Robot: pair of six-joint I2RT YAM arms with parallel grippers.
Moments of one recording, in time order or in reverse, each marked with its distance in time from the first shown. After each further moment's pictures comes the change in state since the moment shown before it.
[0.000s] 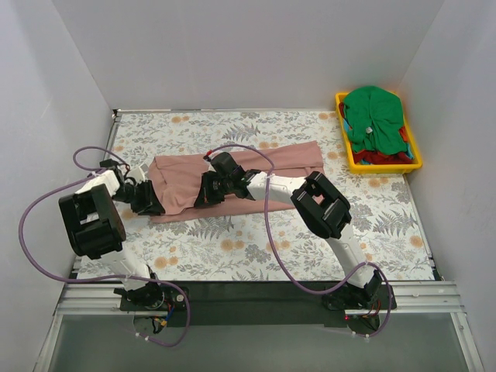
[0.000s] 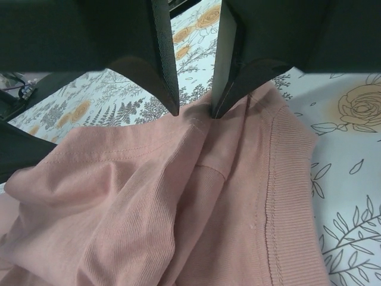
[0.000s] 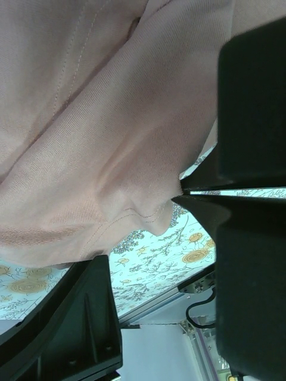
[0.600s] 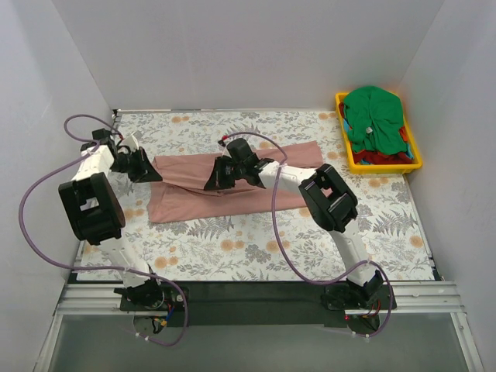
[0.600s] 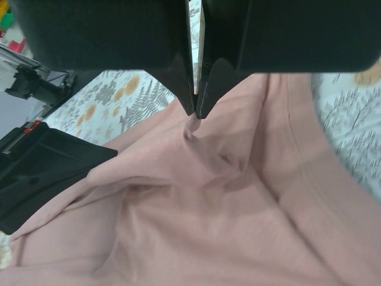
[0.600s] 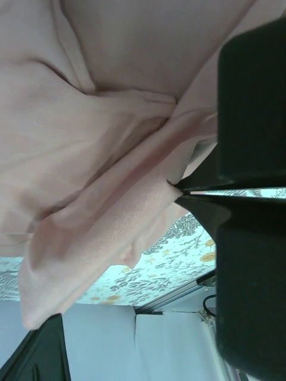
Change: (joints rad) left arm -0.022 0.115 0.347 -0.090 0.129 -0.061; right arm -0.111 -0.005 -0.006 0.040 -0.046 -0.010
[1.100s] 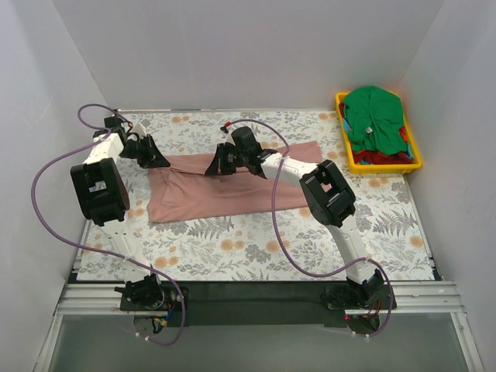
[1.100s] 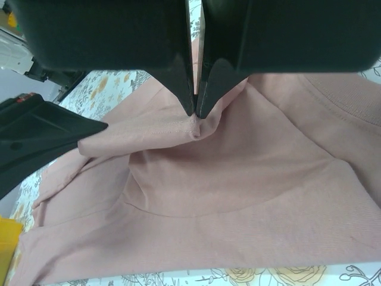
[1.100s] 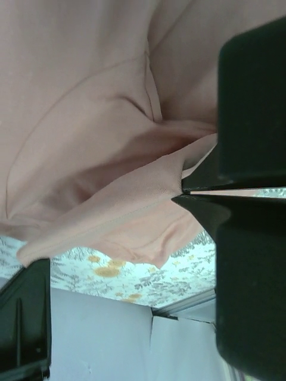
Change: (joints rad) left arm -0.078 0.260 0.288 0.047 0.061 -0.119; right arm -0.073 0.051 0.128 0.037 -0.037 -0.071
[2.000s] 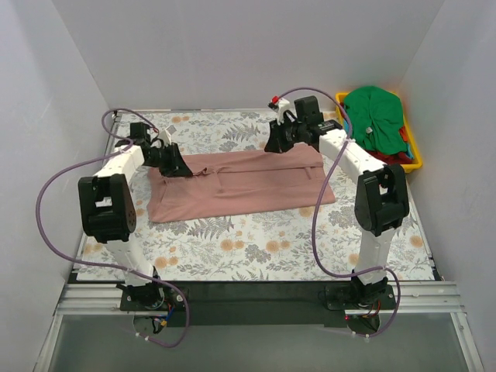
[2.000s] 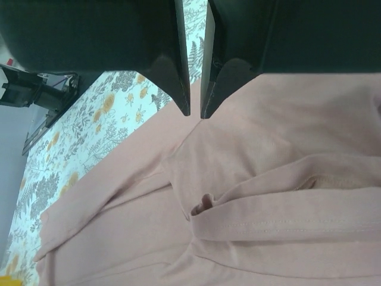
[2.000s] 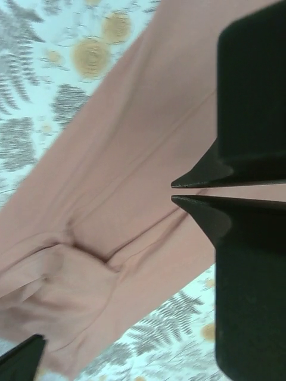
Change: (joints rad) left arm -0.171 -0.275 -0.315 0.164 -0.031 -0.073; right arm -0.322 -0.338 -0.082 -0.417 -0.100 -0.743
